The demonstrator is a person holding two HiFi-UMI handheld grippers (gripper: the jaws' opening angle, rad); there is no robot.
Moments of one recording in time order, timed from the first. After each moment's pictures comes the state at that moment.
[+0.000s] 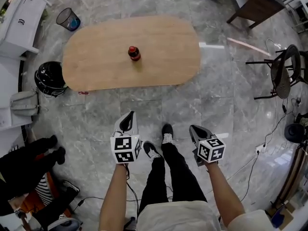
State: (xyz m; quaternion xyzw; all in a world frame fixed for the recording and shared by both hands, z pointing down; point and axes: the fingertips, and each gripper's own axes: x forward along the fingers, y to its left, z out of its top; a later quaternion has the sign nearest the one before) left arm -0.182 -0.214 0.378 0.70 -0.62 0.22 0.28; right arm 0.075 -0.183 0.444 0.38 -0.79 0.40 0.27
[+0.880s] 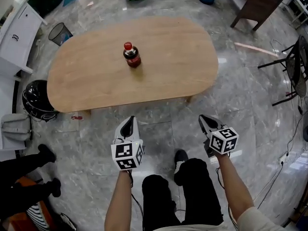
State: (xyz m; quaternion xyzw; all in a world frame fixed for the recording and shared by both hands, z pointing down) left arm -0.232 -0.259 0.612 0.73 -0.63 0.16 0.21; right arm 0.043 -0.284 0.673 0.41 -0.84 0.31 0.18
